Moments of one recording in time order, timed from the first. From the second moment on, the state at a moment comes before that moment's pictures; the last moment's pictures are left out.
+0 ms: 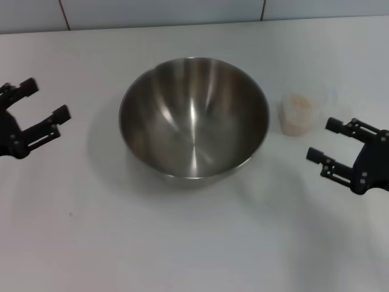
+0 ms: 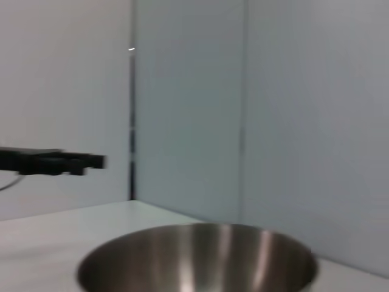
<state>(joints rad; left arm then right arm) -0.21 -2.06 0.81 0.69 1.47 1.51 -1.04 0.25 2.08 -0.48 -0.45 -1.79 -1.64 0.74</state>
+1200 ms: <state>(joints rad) -0.31 -2.06 0.81 0.86 1.75 1.76 -1.19 0.24 2.09 -0.25 -0.31 -1.79 -1.43 0.62</state>
